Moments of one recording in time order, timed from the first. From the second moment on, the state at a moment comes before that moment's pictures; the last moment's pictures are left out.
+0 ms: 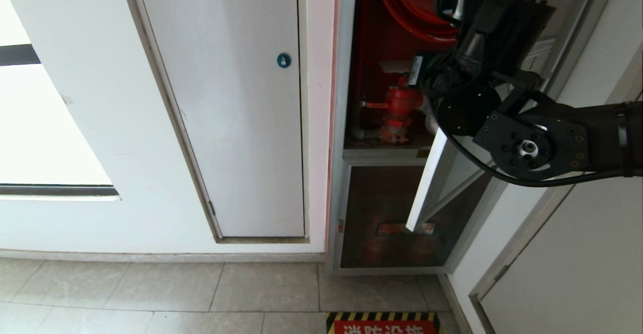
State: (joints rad) left arm 0.01 0.00 0.00 0.00 -0.04 0.06; right arm 0.53 1.90 -1.50 -0.69 -0.84 -0.18
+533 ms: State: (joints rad) left arm 0.01 0.00 0.00 0.00 -0.04 0.06; right arm 0.52 1.79 -1.35 -0.75 -0.84 -0.18
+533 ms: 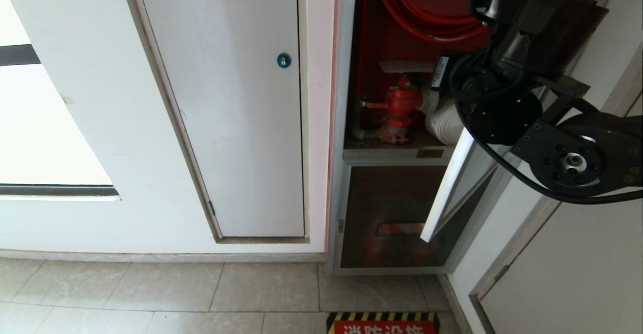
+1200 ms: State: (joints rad) left arm 0.01 0.00 0.00 0.00 -0.04 0.06; right arm 0.49 1.65 -1.23 -0.75 -0.85 -0.17
